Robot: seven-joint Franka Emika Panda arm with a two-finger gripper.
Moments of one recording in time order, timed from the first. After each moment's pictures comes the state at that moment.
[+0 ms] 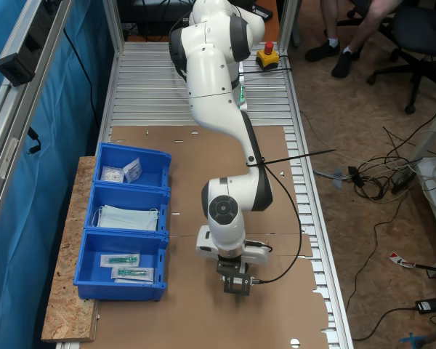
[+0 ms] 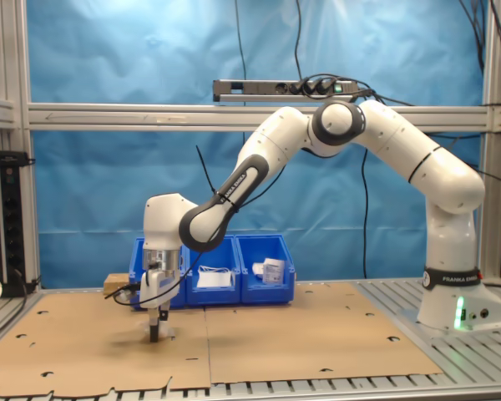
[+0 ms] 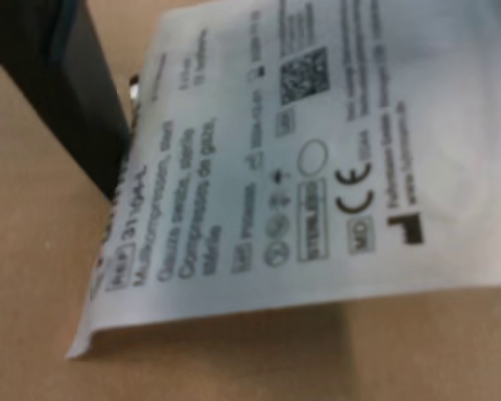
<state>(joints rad) -0.31 0.89 0.32 -1.56 -0.19 2.45 1.05</state>
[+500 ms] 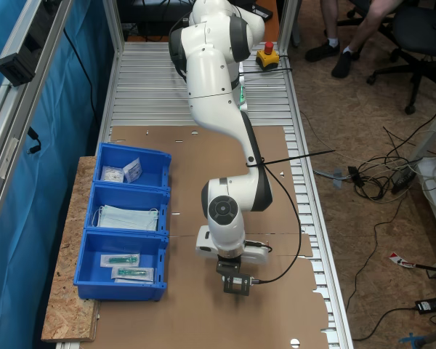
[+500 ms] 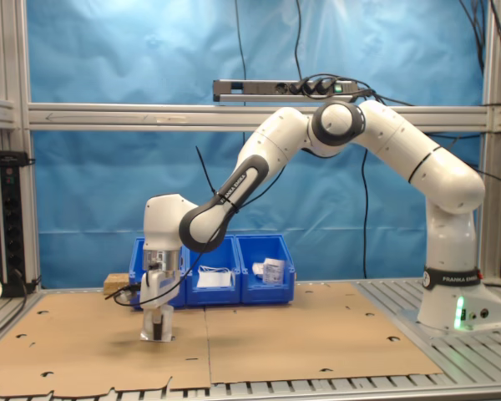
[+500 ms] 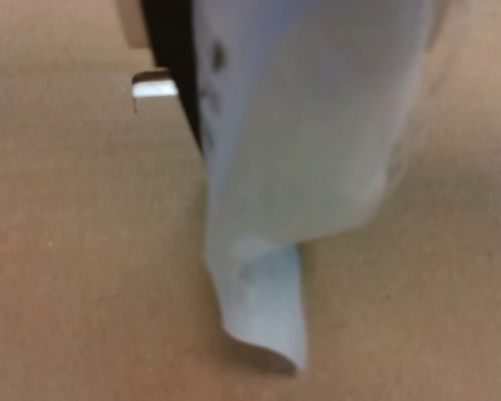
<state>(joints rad) -0.31 0.89 0.32 -1.56 -0.19 2.45 1.05</state>
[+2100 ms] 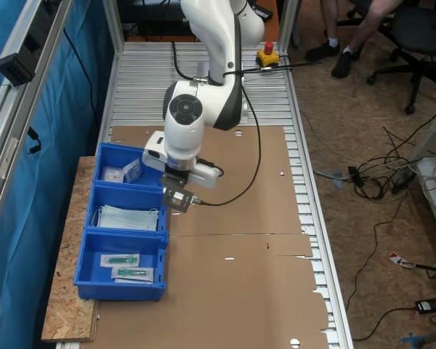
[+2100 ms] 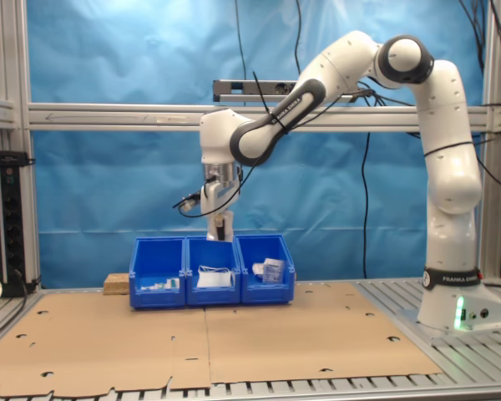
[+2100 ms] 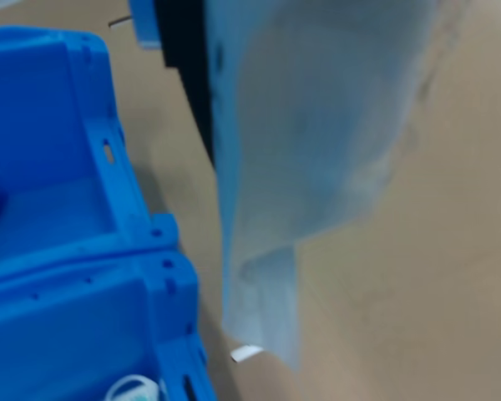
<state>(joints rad) -0.39 0.17 0.12 -2.09 -0.19 2.23 1.05</state>
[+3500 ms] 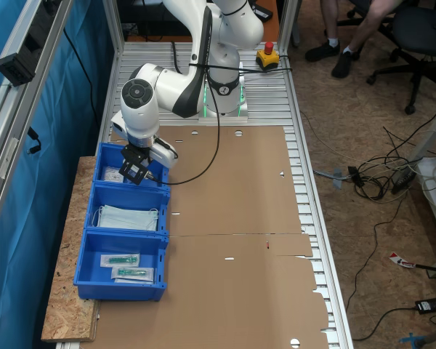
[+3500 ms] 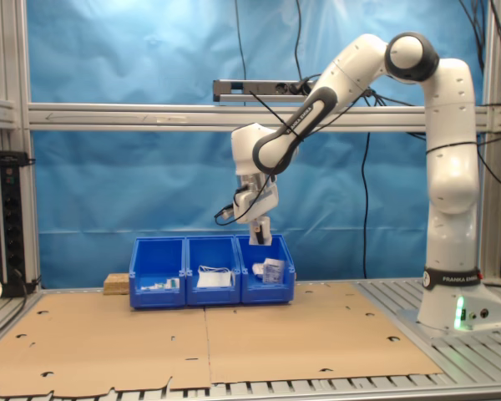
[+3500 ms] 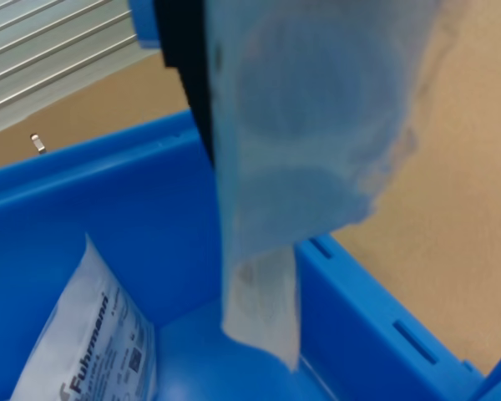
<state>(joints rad) -0.51 0.09 0.01 -2.27 -0.19 2.24 1.05</state>
